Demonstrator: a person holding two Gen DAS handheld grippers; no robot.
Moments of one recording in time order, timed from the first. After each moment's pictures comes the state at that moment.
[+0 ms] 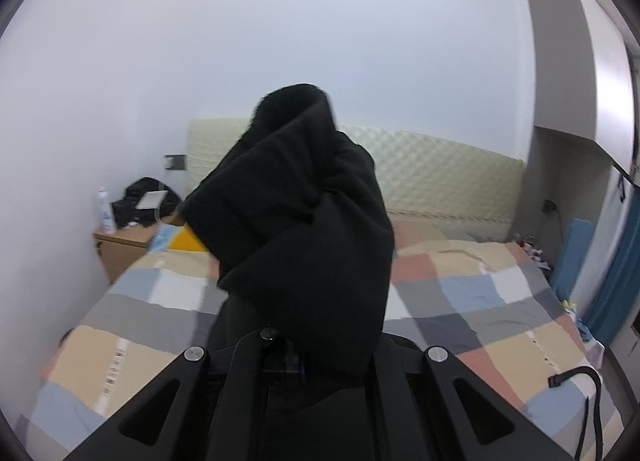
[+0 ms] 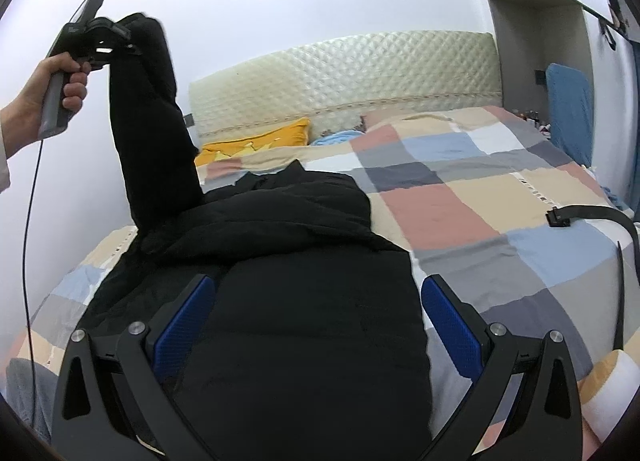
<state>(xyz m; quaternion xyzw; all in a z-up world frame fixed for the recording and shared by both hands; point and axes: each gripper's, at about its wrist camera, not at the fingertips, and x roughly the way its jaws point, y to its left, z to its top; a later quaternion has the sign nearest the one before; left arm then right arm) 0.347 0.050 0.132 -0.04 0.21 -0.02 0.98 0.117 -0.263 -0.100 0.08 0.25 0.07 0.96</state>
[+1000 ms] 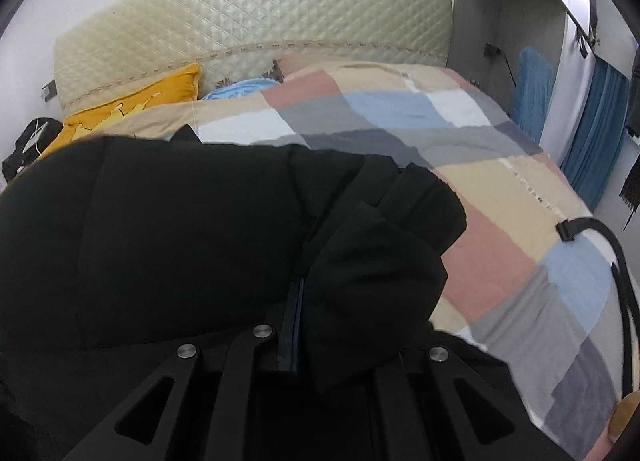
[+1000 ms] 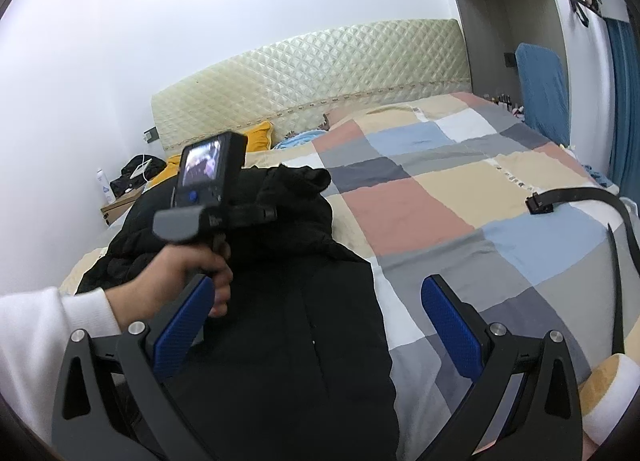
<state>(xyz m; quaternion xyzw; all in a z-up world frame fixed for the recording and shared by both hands) 0.418 -0.177 -0.187 0.05 0.39 -0.15 0.91 0.151 -0.300 -0.114 0.12 0.26 0.02 0.96</state>
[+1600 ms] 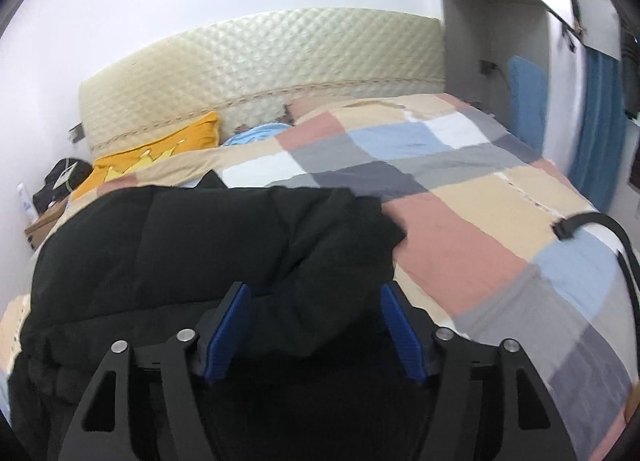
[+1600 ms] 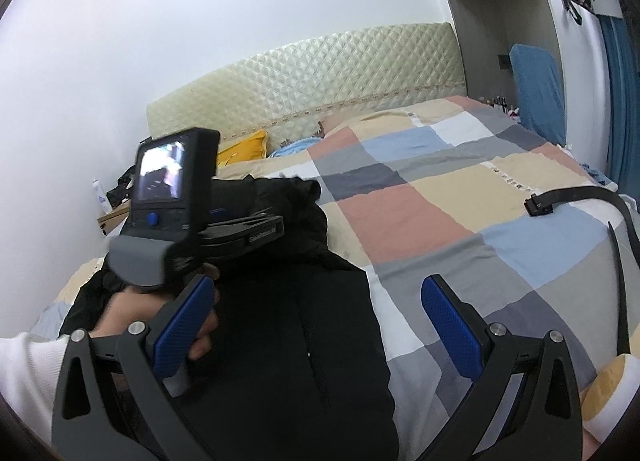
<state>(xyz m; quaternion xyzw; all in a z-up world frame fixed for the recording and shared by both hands) 0.342 -0.179 -0.143 0.08 0.31 -0.12 0.94 0.154 -0.304 -0.114 0.12 0.24 0.02 0.96</state>
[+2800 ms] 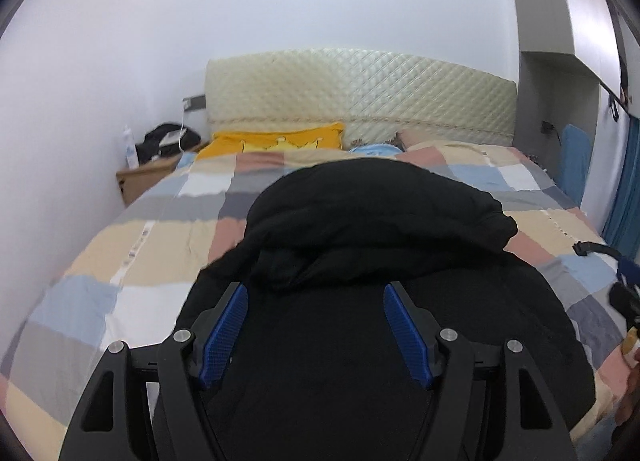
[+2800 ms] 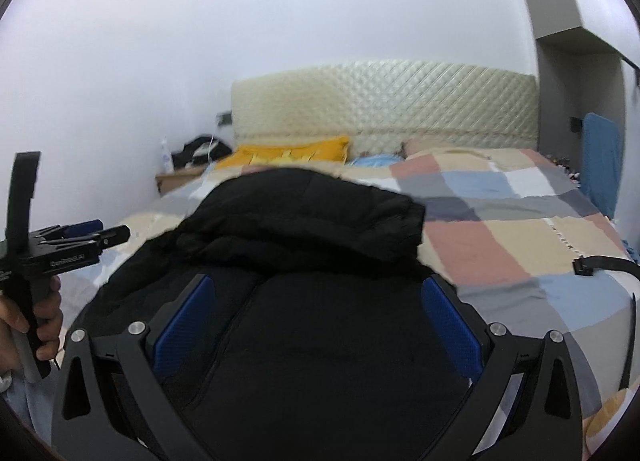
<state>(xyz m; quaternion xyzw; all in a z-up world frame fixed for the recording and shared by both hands) 0.150 0.098 -0.091 0.00 0.28 0.00 0.96 0.122 -0.206 -0.095 0.02 0.22 0.14 0.97</state>
